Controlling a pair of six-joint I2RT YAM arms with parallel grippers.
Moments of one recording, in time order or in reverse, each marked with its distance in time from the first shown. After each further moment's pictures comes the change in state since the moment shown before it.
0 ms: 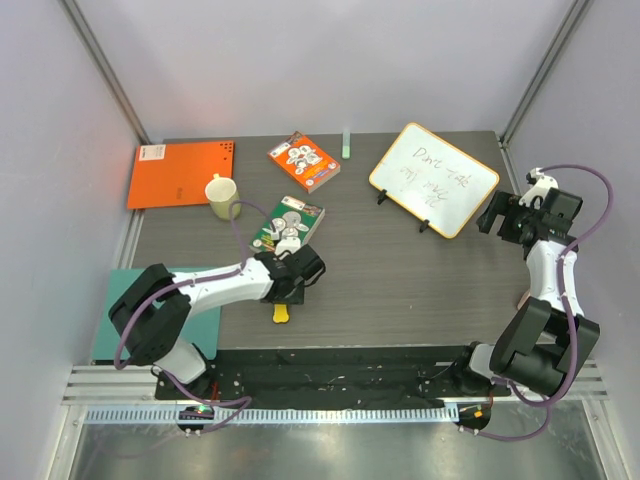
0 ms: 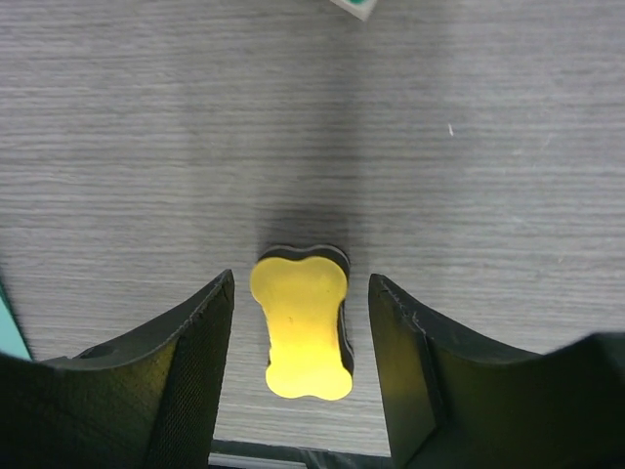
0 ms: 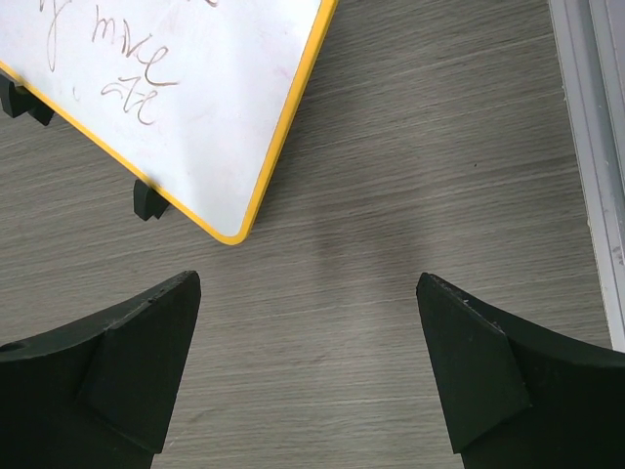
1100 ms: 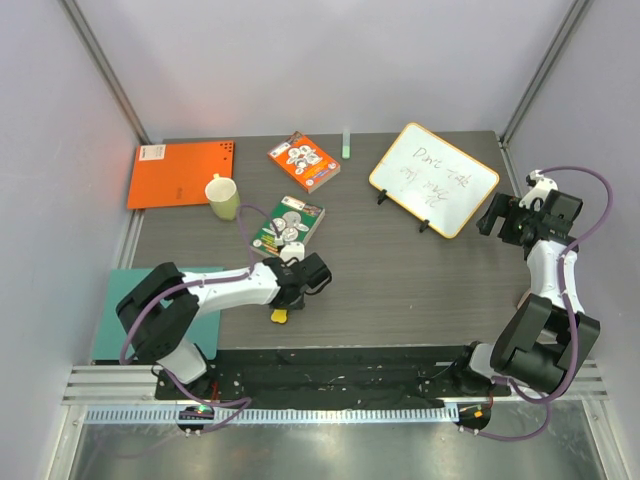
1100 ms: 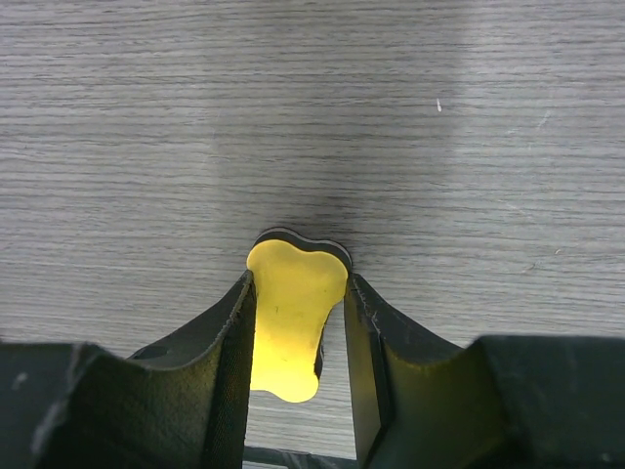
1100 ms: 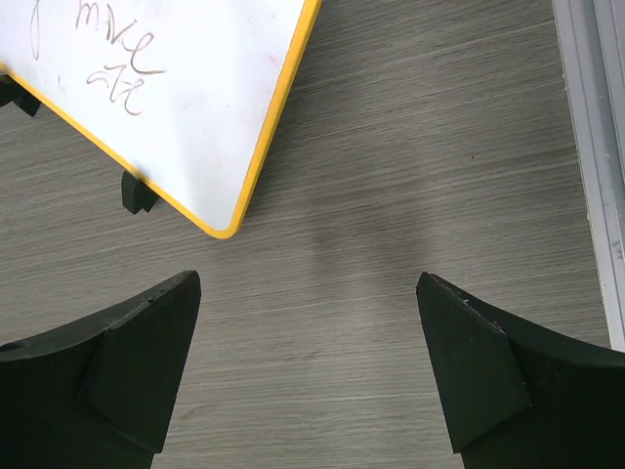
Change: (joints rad) left arm -0.060 0.037 -0.009 0.002 -0.029 -0.082; right arm -0.011 0.013 -0.007 0.000 -0.006 -0.016
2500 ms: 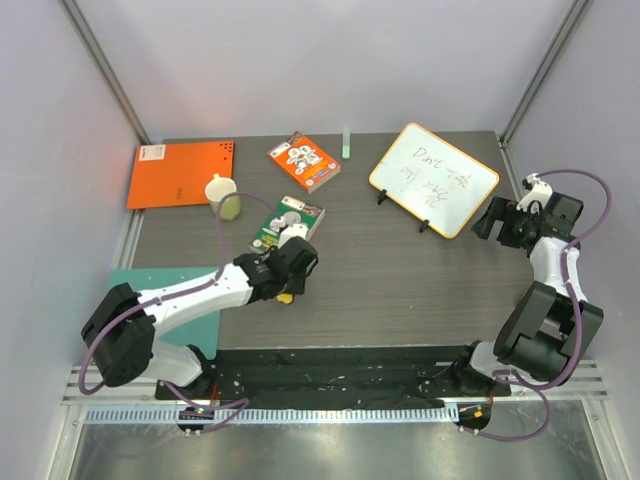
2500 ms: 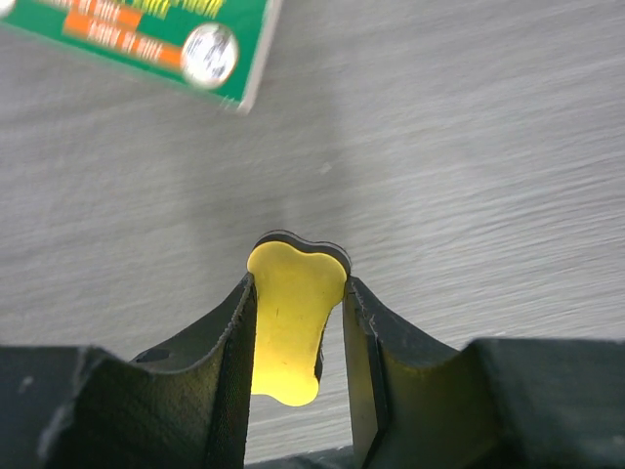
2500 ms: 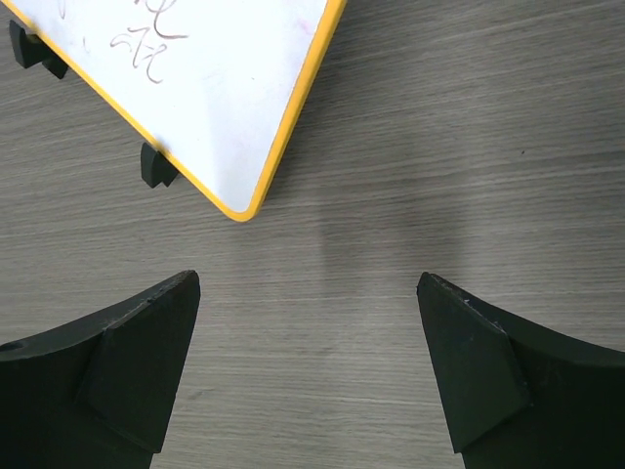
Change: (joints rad) left arm 0.049 -0.232 -0.063 0.162 0.081 0.259; right arm -0.026 0.065 0.001 -0.014 -0.117 -0.045
